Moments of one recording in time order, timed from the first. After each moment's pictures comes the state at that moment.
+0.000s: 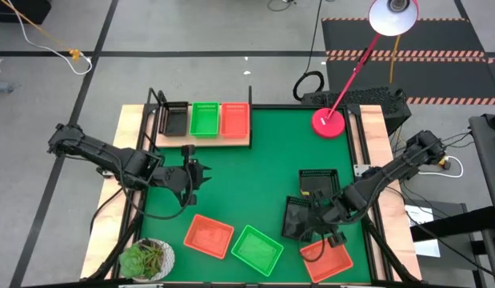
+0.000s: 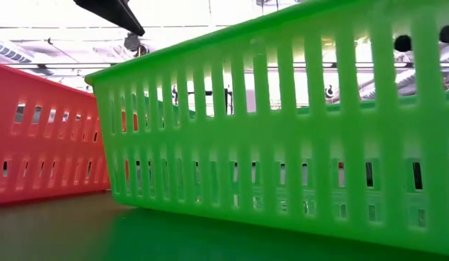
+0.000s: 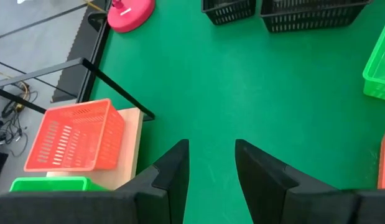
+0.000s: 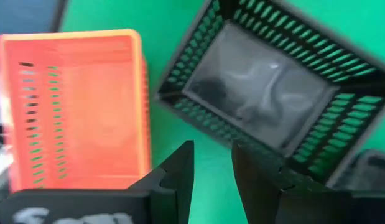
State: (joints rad) left arm -0.34 1.13 1.01 -0.68 -0.50 -0.03; right arm 0.58 1.36 1.01 -0.91 -0.07 0.26
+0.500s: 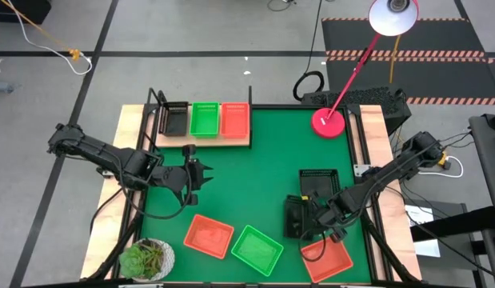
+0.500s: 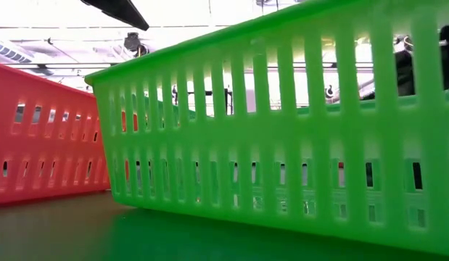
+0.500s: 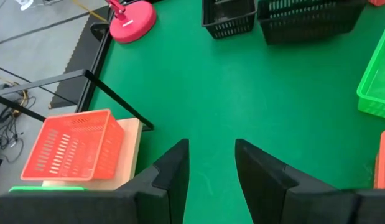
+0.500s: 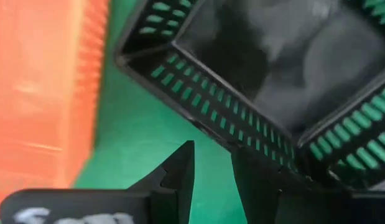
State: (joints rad) left arm -0.34 1.13 1.01 -0.63 -0.50 -0.03; right arm 0.58 1.39 0.83 -0.77 -0.01 0.02
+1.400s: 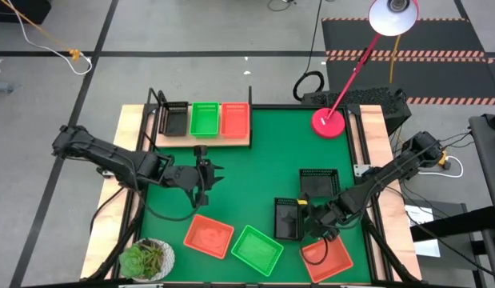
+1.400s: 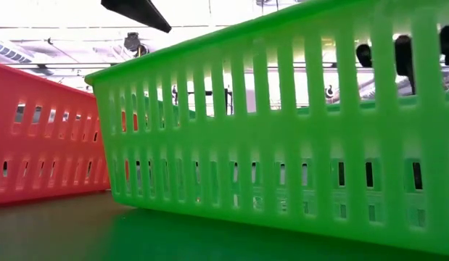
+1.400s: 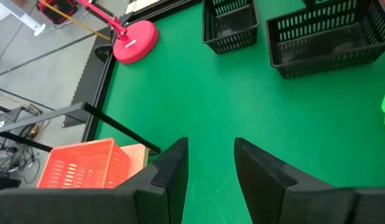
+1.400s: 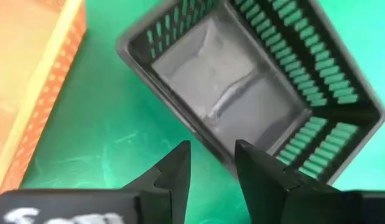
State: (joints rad) left arm -0.29 1.23 1.01 -0.46 -0.49 0.12; right arm 0.60 1.39 0.82 -0.60 0.14 -0.21
